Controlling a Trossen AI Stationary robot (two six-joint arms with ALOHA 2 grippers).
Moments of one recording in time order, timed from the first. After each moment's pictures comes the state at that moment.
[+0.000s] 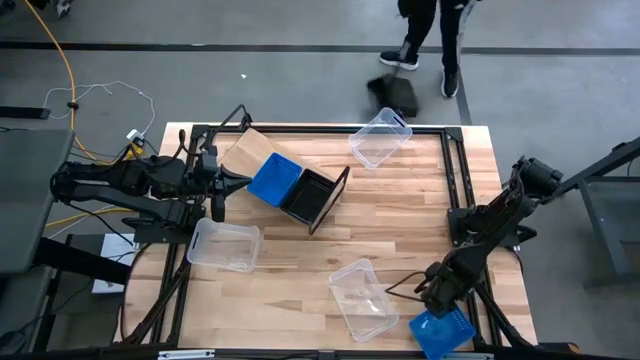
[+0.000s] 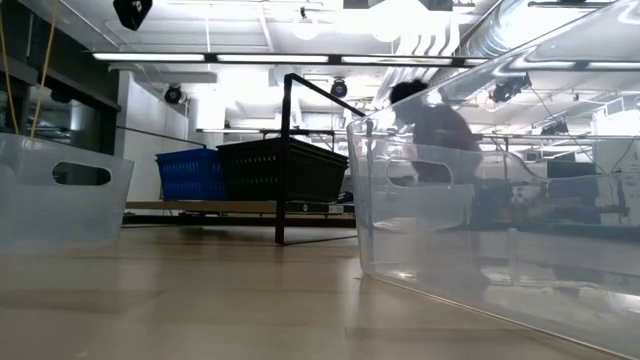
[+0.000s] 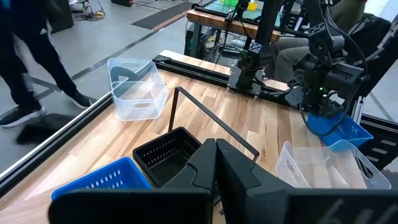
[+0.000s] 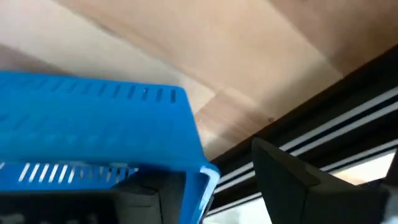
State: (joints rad) left arm -0.01 0.64 0.83 -0.52 -0.35 -0.28; right arm 0.89 1.45 0.68 -0.65 -0.52 1.83
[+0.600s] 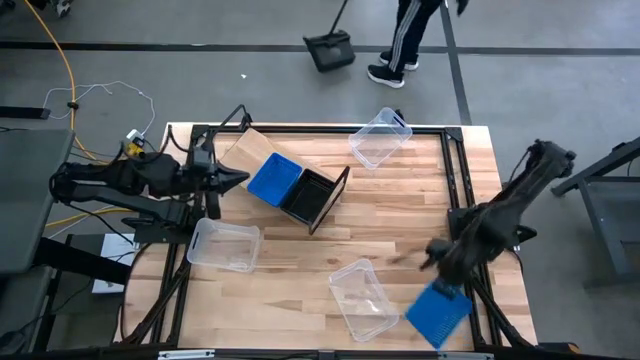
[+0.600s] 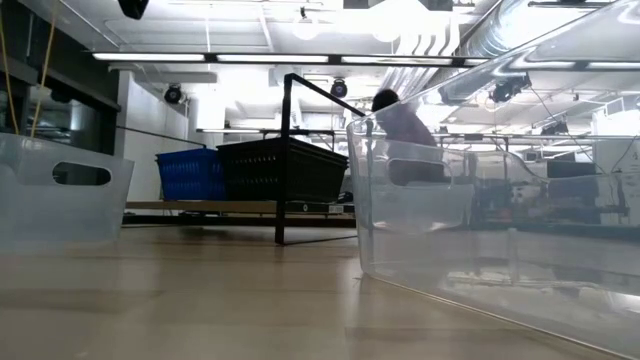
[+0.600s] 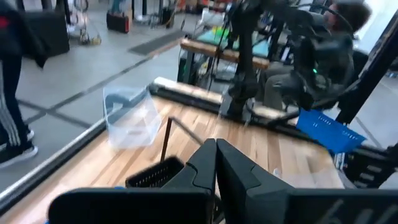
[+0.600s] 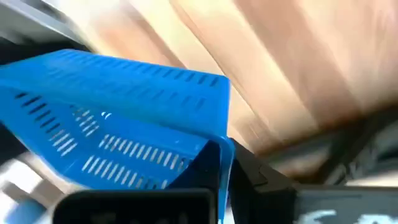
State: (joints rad) left arm -0.01 0.61 0.83 -0.42 -0.35 -0.25; right arm 0.76 1.08 0.95 -1.03 -0.21 1.48
